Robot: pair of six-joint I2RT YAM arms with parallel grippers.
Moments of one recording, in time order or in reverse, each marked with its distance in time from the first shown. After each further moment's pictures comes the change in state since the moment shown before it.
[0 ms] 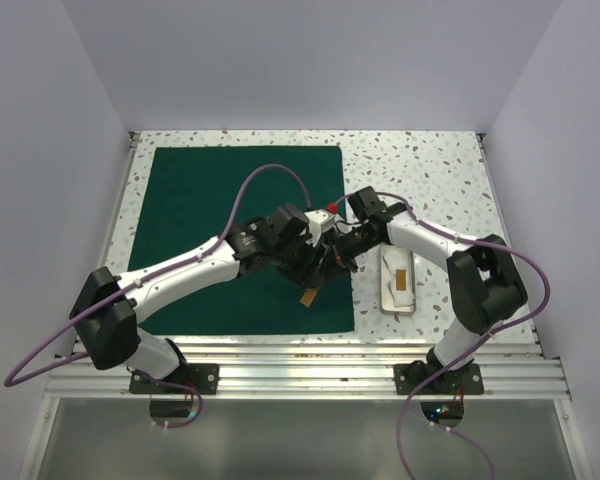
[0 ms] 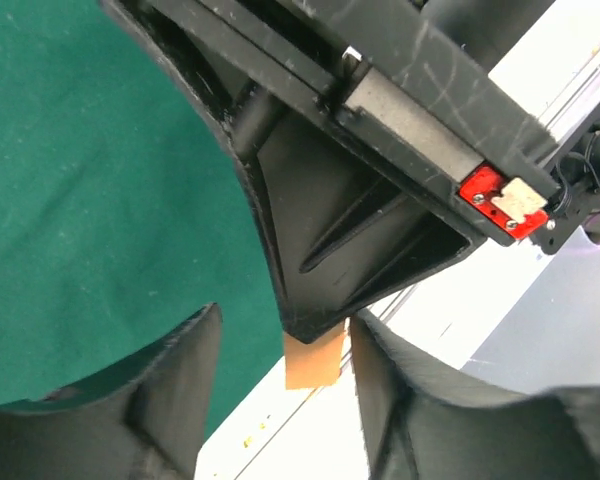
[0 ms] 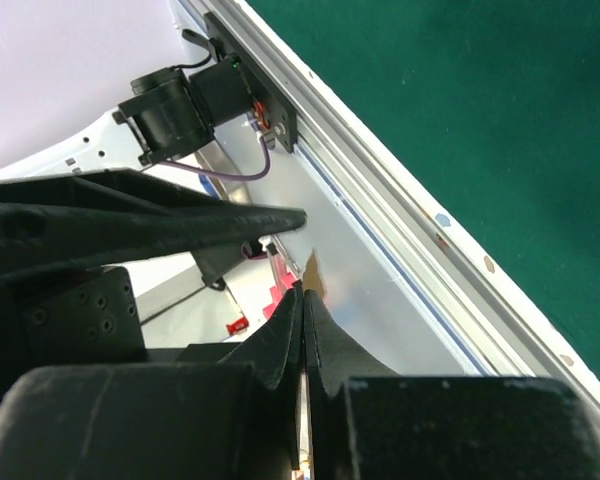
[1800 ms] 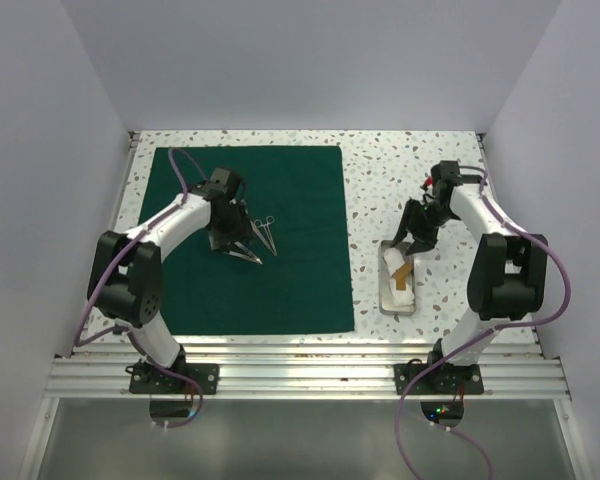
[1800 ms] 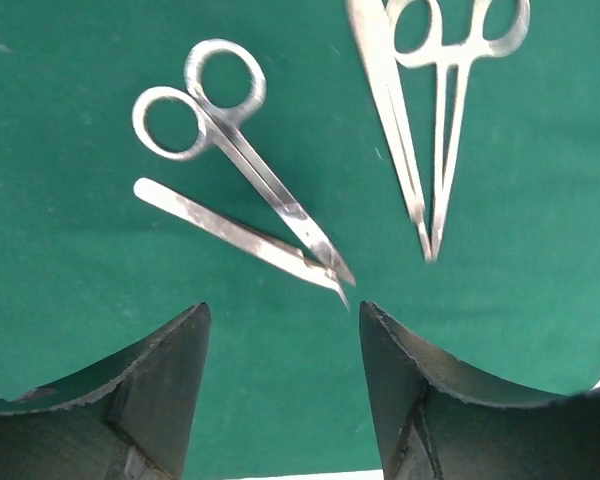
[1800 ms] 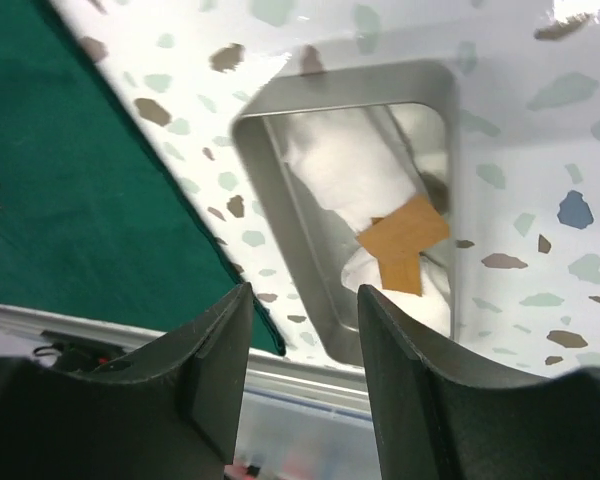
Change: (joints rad) left arm 0.553 0.210 0.058 -0.194 -0.209 -0.281; right arm -0.538 0.040 0.161 -0.342 0.664 -0.197
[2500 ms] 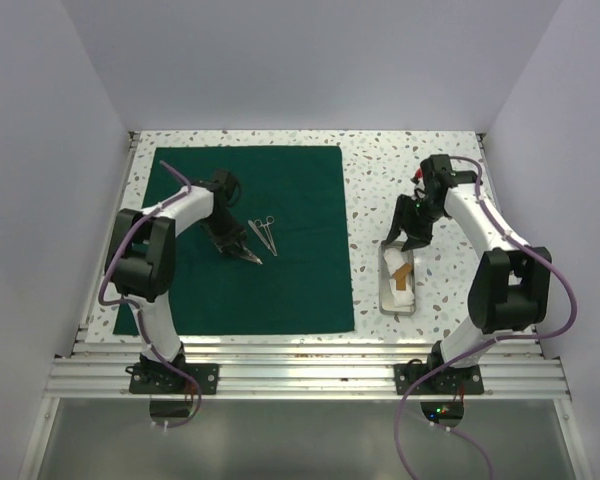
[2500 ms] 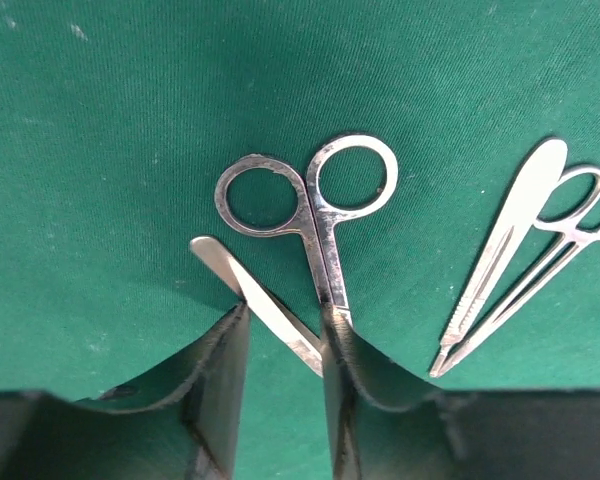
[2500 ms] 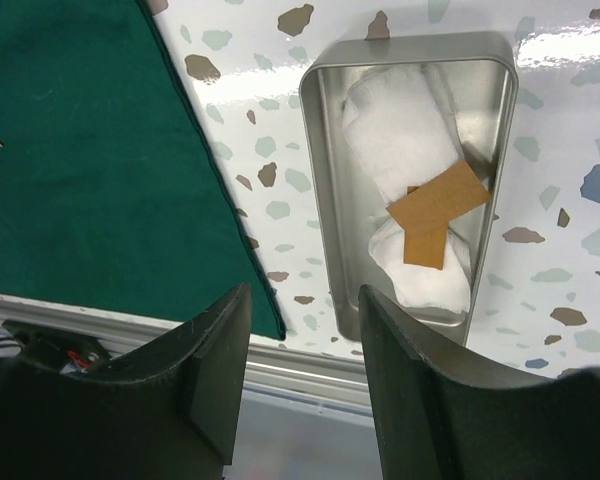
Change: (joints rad) left arm 0.078 0.217 0.088 -0.066 -0.001 -0.318; right arm 0.116 -0.092 0.057 -0.051 0.068 -0.005
